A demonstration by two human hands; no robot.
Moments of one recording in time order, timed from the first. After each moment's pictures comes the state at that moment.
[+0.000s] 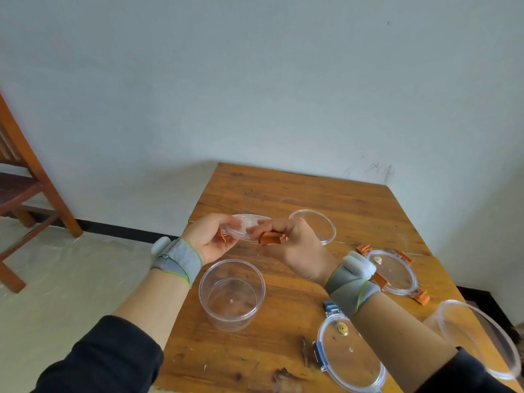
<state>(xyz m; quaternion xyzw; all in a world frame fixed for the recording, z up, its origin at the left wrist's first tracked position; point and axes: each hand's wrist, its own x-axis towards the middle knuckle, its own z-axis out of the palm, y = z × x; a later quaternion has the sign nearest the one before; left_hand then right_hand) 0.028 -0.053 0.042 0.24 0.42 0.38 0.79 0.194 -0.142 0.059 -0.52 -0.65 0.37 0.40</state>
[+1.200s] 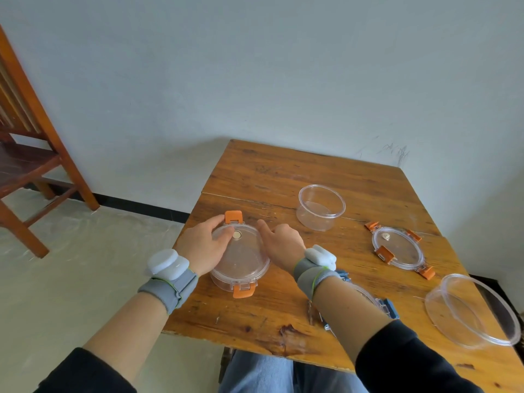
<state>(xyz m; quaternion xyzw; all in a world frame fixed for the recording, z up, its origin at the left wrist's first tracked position) -0.021 -0.118 -0.007 0.73 0.61 0.20 0.24 0.148 -0.135 -0.011 -0.76 -0.51 0.31 0.24</state>
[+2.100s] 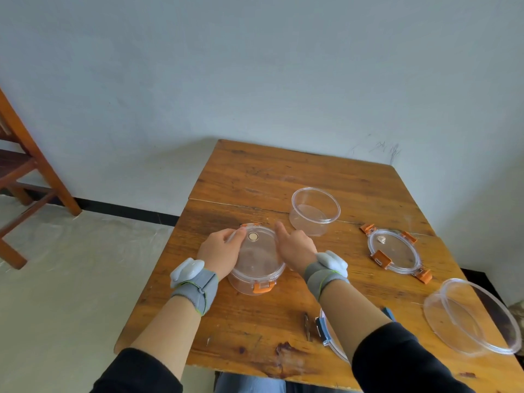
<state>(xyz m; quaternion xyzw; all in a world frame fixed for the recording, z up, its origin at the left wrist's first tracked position) 0.031 -0.091 -0.035 0.63 0.62 0.26 0.39 0.193 -0.113 -0.028 -0.83 -0.41 0.32 0.22</state>
